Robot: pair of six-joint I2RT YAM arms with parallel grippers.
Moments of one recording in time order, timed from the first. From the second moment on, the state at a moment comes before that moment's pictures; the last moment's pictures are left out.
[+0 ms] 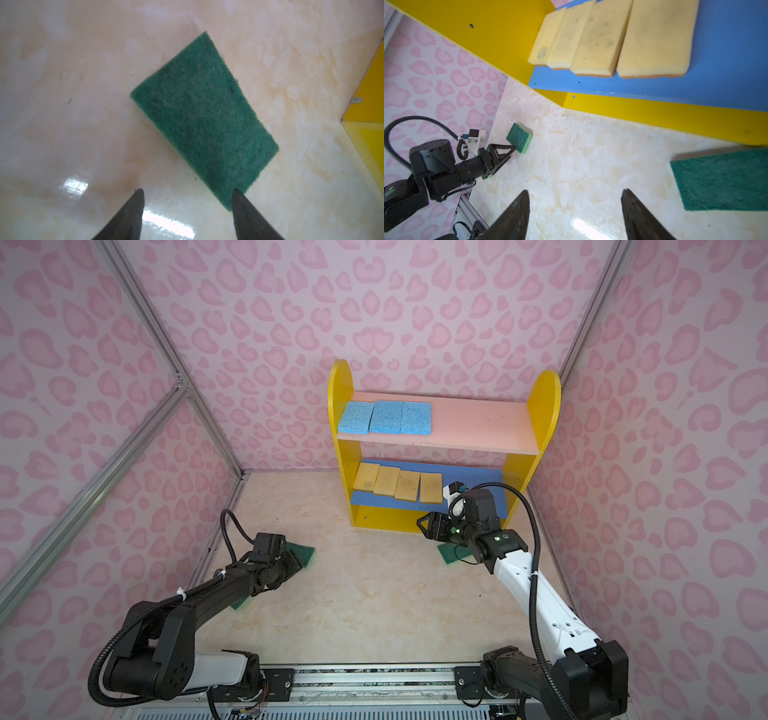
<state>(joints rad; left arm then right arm) -0.16 1.39 0.61 -0.25 -0.05 -0.80 0.28 1.17 1.00 -0.48 -0.40 0.46</state>
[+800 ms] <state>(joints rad) -0.23 1.25 0.58 -0.20 0.08 -0.78 0.44 1.06 0.68 -0.16 -0.43 0.67</state>
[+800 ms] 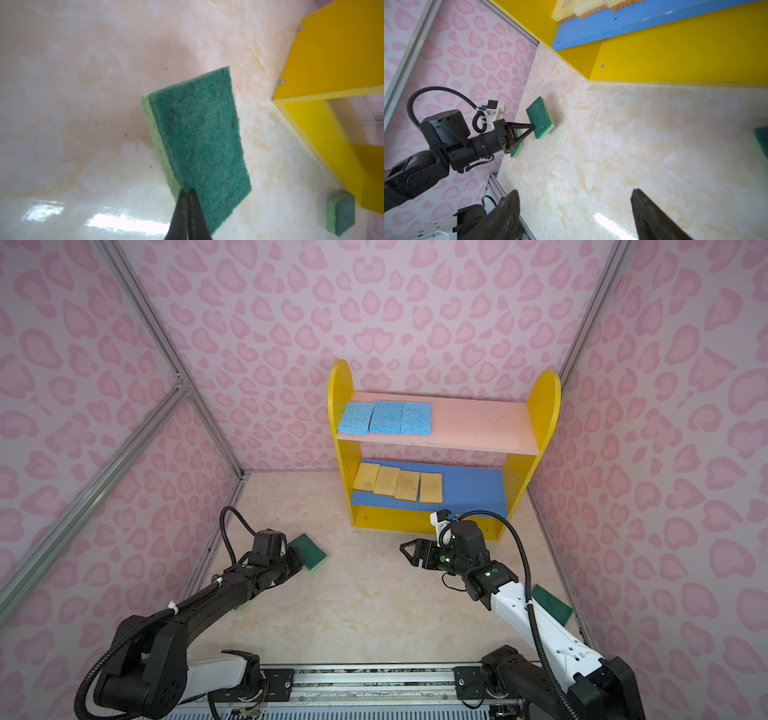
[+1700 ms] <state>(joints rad) -0.52 1.05 0.66 -0.20 0.18 -0.90 0.73 1.42 0.76 0.28 -0.43 0.86</state>
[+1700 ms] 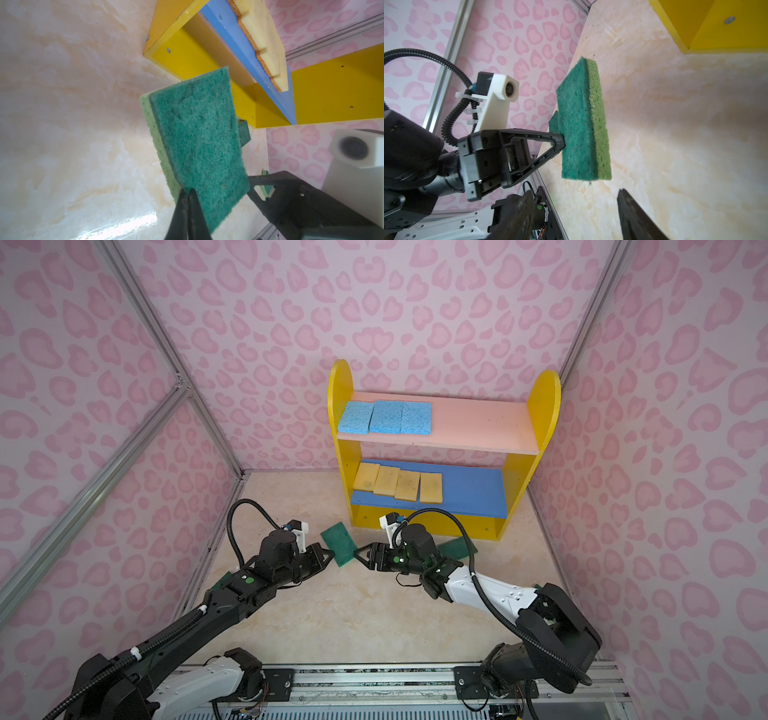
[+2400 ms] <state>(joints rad) -0.53 1.05 0.68 -0.19 0.20 -0.91 0.73 1.50 0.79 0.31 -0.44 0.88</state>
